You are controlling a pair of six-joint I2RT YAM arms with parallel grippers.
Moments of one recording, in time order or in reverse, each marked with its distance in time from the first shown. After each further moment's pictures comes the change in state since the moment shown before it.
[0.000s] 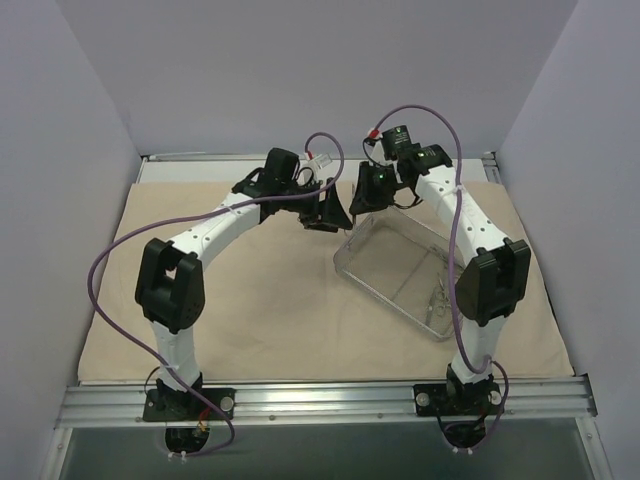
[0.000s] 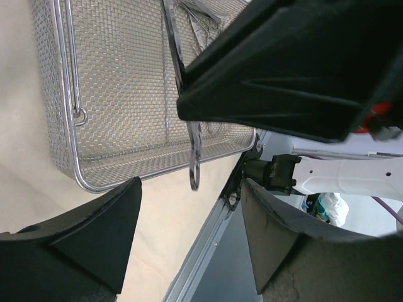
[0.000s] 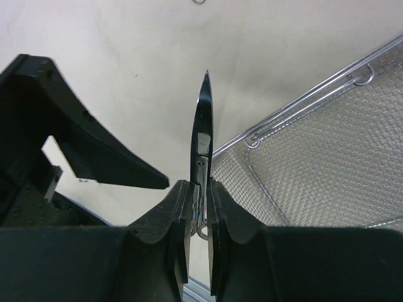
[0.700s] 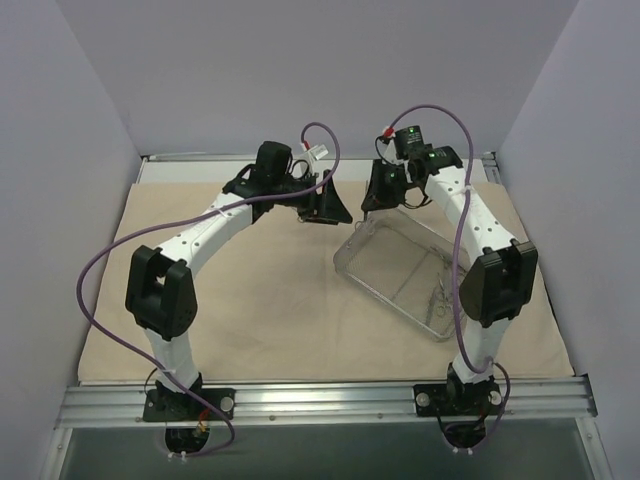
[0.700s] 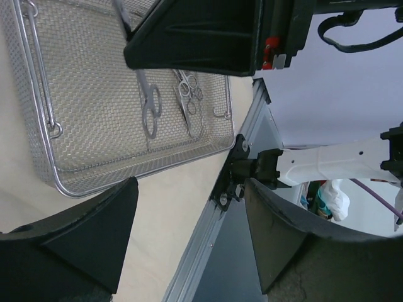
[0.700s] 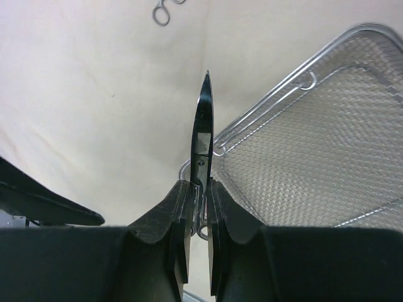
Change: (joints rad) left arm 0.010 -0.063 -0.002 0.036 0.041 0.006; right arm -0.075 -0.035 -0.057 0.037 0.054 0.006
